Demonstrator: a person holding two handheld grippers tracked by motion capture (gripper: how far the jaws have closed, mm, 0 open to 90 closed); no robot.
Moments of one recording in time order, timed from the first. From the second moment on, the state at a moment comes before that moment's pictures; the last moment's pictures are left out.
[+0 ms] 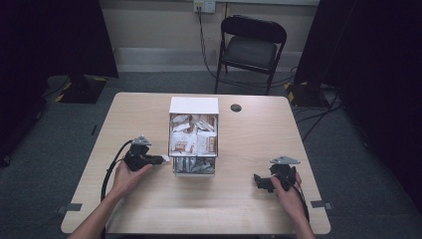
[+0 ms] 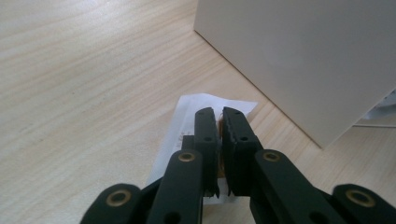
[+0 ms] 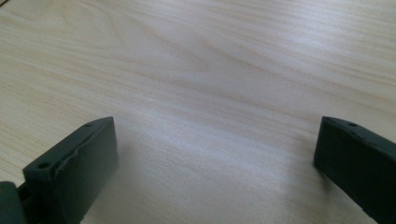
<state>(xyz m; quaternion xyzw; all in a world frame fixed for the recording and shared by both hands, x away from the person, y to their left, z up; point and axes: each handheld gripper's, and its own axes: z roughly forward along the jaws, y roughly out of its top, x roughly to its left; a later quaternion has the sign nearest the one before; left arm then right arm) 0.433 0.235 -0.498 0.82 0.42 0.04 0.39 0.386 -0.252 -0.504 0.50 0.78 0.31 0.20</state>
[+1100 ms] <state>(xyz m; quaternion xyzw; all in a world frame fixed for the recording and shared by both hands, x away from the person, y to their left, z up) 0.408 0.277 -0.449 0.81 0.41 0.09 0.41 0.386 -0.252 -0.504 0.50 0.78 0.31 0.20</state>
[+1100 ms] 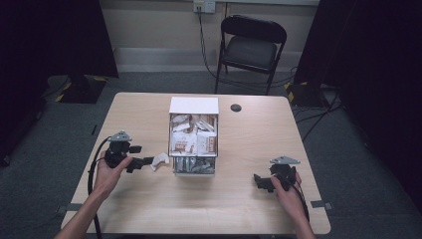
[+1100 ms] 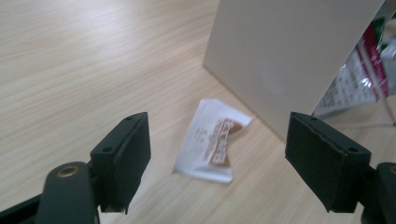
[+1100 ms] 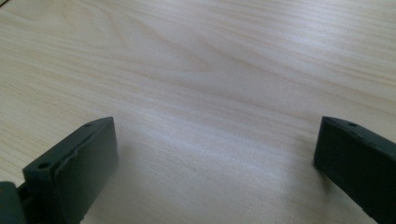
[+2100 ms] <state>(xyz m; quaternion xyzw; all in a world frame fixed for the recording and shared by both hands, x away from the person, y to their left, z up) 0.370 0.346 -0.502 0.76 0.53 0.15 0.34 0.386 -0.252 -0.504 0.51 0.78 0.31 0.20</state>
